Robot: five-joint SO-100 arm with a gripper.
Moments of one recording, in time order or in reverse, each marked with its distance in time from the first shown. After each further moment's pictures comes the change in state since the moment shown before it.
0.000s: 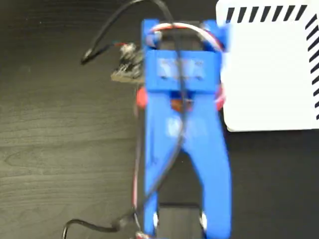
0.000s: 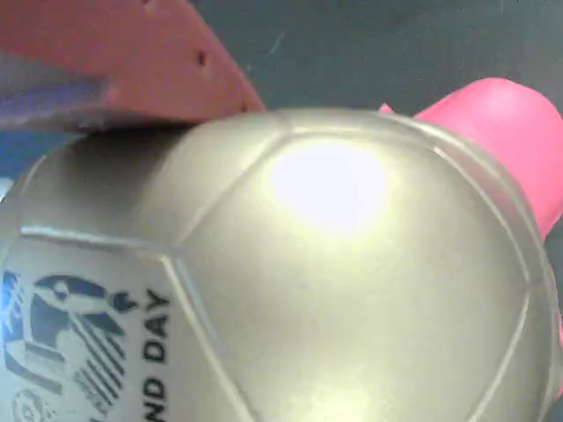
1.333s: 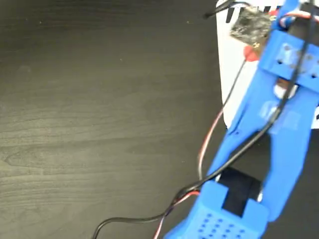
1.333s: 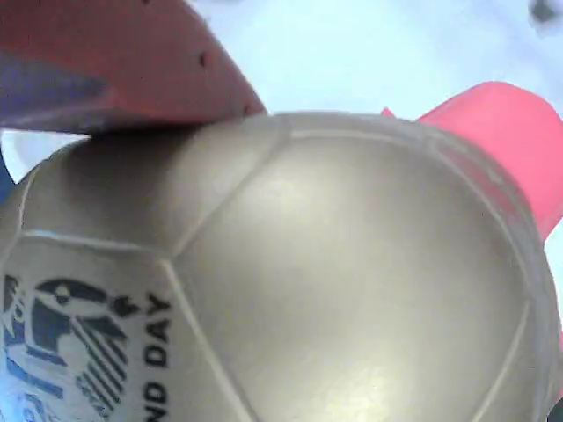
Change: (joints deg) arm 23.4 -22.5 -33.7 0.2 -7.2
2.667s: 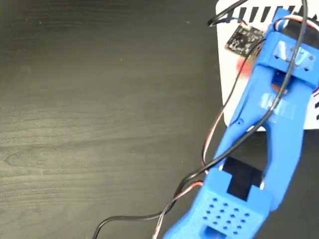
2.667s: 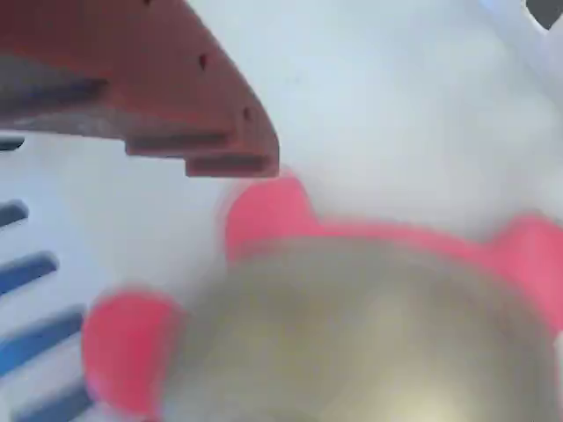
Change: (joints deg) arm -0.2 -5.8 12.7 -10.1 1.6
